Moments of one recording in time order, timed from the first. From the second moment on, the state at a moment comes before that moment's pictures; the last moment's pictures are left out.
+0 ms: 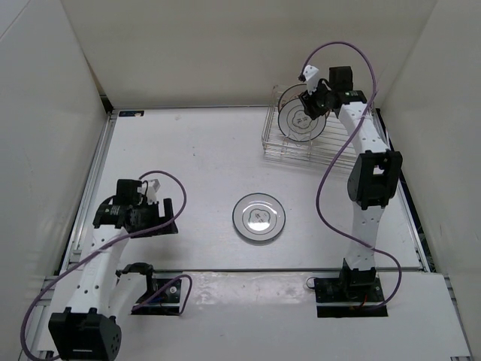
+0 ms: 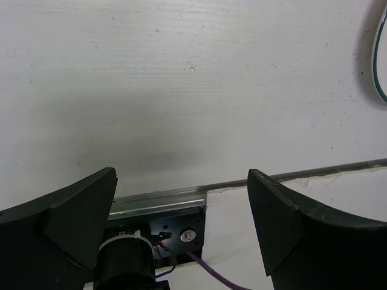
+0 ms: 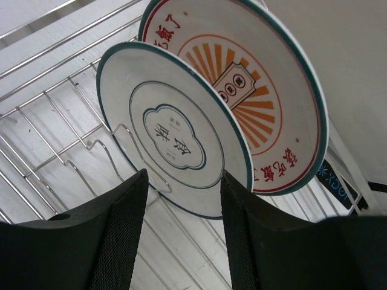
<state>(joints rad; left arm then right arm) -0.04 0.81 0.73 -1.03 0.20 -0.14 0.12 2.17 2.10 -0.60 -0.32 -0.62</state>
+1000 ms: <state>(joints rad) 0.16 1.03 0.78 -1.03 0.47 -0.12 0.07 2.30 2.19 -0.43 -0.48 -0.56</state>
